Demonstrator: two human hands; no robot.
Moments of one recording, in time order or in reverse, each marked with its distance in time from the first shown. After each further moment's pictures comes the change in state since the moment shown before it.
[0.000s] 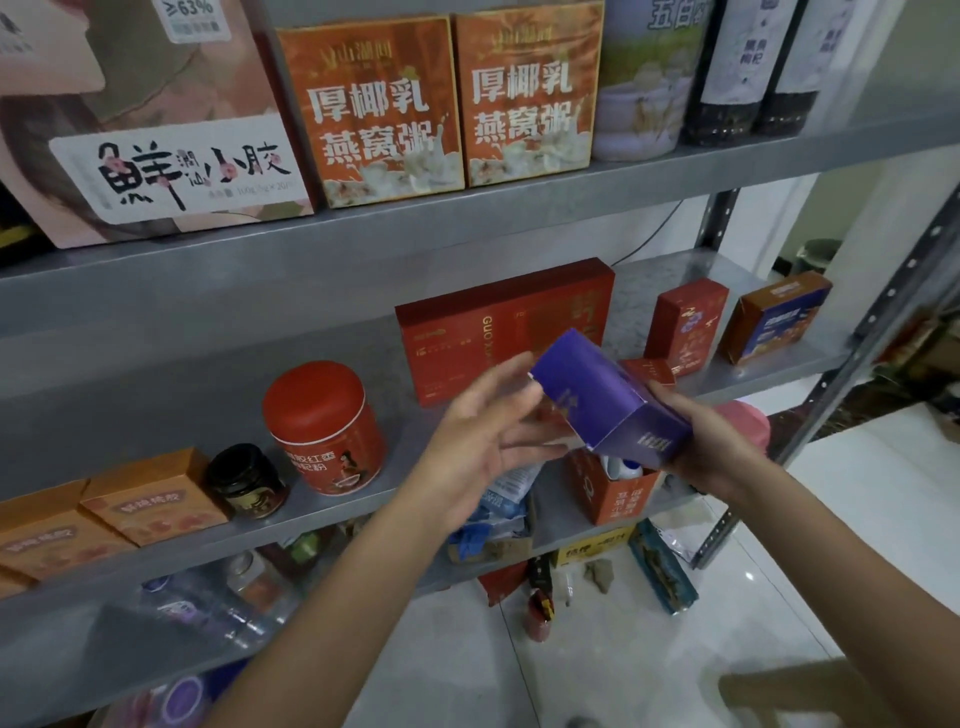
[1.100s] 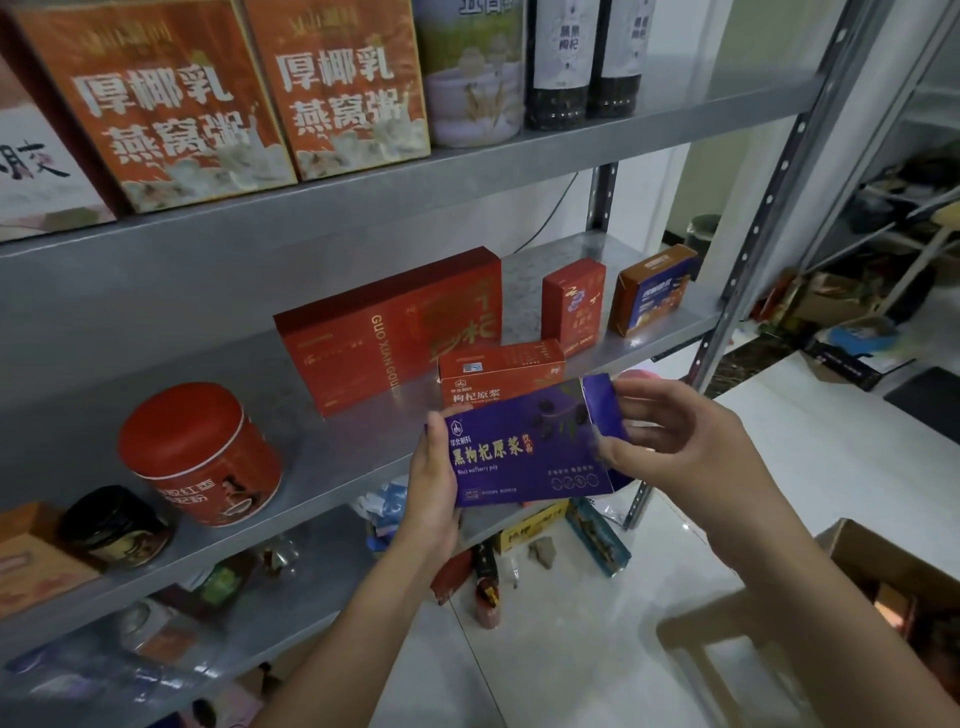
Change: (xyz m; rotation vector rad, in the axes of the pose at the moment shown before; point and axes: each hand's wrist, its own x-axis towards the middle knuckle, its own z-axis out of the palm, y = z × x) left_hand 0.037 -0.106 0.038 0.015 0.284 -0.010; right_hand -0.139 0.001 -0.027 -0.291 0.146 -0.521
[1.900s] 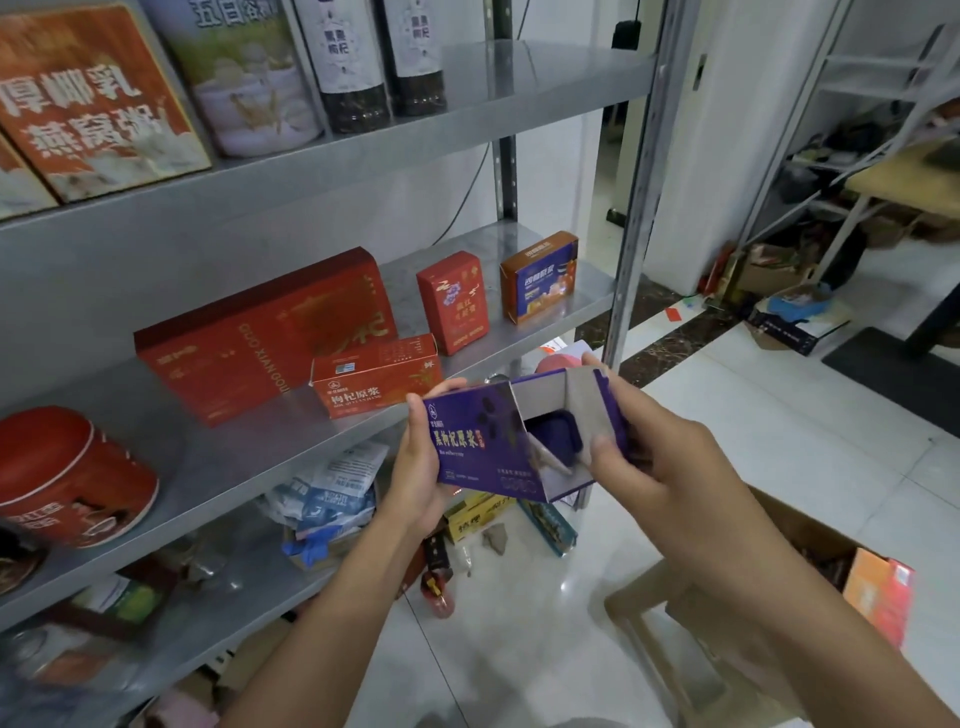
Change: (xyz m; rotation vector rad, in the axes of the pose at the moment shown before) left_hand -0.009 -0.043 0.130 -0.101 -0.259 -0.009; right_hand -0.046 -0.001 -0.133 -0.349 -0.112 -0.172
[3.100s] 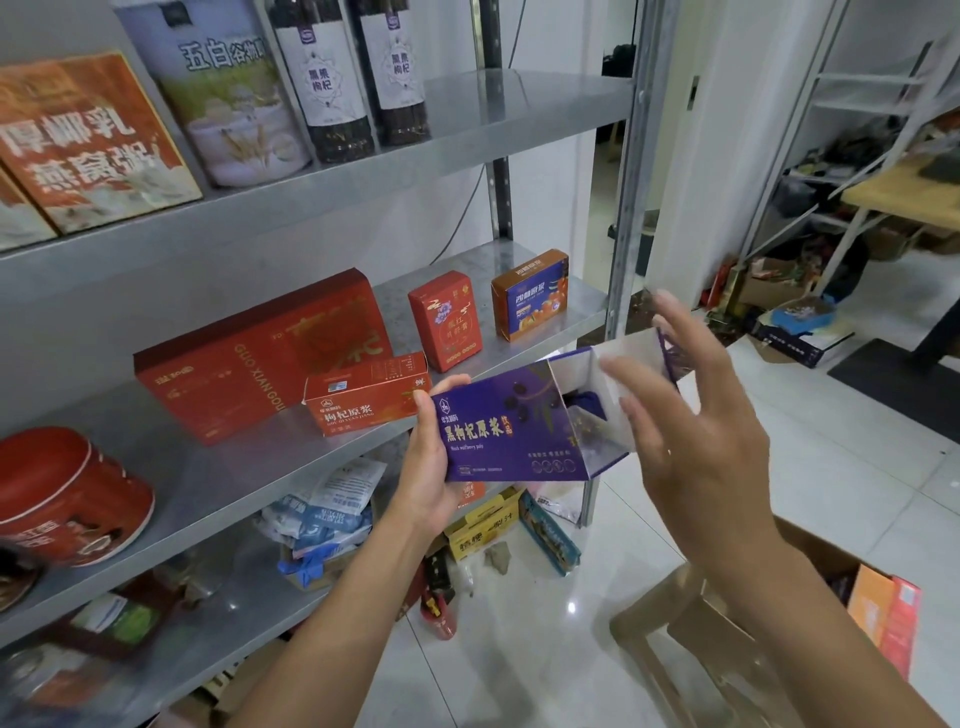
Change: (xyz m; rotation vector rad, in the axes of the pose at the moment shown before) left_hand 0.008 0.003 0.027 -0.017 -0.074 -0.006; right_hand 0.022 0.044 -0.026 -0.643 0.610 -0.586
